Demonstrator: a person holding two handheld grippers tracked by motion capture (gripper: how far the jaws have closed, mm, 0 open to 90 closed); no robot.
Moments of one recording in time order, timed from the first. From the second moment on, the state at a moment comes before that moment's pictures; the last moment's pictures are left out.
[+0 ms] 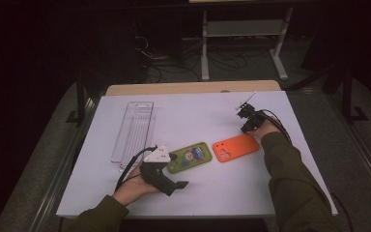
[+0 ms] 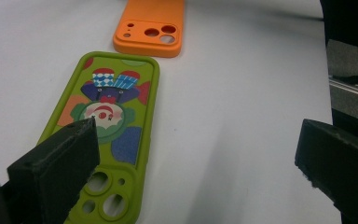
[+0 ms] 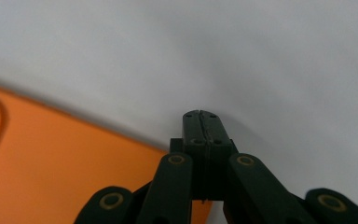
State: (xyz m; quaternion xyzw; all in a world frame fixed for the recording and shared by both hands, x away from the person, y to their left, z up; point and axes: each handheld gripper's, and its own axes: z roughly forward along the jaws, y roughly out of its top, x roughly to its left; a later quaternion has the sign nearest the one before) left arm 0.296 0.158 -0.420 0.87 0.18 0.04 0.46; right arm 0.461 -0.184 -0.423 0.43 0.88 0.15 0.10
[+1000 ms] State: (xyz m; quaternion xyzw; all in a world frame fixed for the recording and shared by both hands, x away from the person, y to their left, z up) left arm 0.294 0.155 -0.421 0.87 0.18 0.04 0.45; right arm 0.350 -0.207 -0.424 0.39 0.90 0.20 0.08
